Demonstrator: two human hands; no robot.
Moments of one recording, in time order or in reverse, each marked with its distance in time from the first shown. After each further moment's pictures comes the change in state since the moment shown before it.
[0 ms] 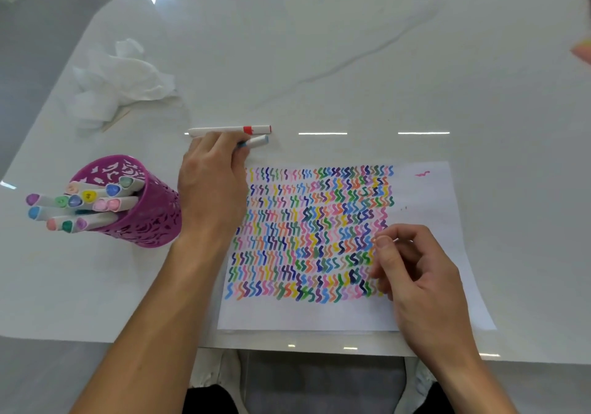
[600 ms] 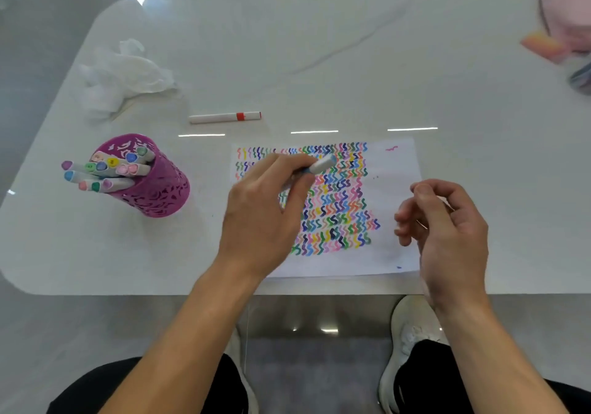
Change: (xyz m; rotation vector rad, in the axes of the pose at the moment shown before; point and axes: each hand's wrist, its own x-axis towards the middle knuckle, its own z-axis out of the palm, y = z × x) left_hand -0.081 0.083 -0.050 -0.373 -0.137 0.170; right_hand -0.014 -0.025 -0.039 0.348 0.253 -0.006
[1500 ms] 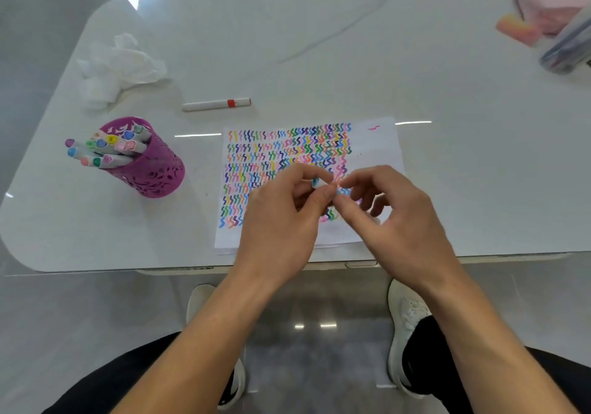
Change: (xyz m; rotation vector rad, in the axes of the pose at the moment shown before) left_hand -0.041 0.046 0.008 -0.485 -0.189 -0.386; right_hand -0.030 -0.011 -0.004 -0.552 -0.377 -0.307
